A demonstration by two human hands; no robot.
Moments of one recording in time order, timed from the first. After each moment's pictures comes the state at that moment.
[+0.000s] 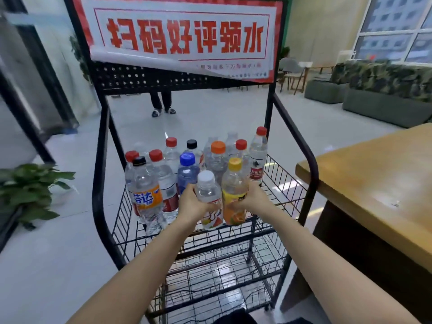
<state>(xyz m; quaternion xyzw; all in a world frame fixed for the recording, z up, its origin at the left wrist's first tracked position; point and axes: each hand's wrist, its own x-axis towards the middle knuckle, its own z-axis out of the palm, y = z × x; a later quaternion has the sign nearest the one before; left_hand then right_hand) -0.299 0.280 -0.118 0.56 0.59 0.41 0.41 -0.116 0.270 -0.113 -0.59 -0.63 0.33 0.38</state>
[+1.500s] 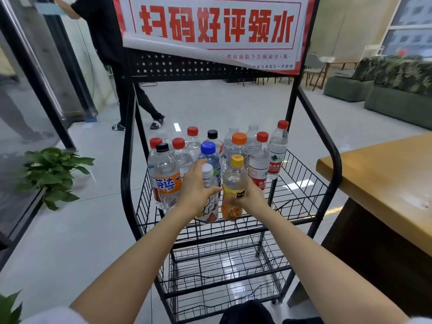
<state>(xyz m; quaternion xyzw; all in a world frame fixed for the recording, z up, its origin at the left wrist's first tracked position) -0.342 0.278 -0.106 0.71 0.56 0.39 0.18 -0.170 0.275 -0.138 -0.60 -0.62 0.32 0.37</state>
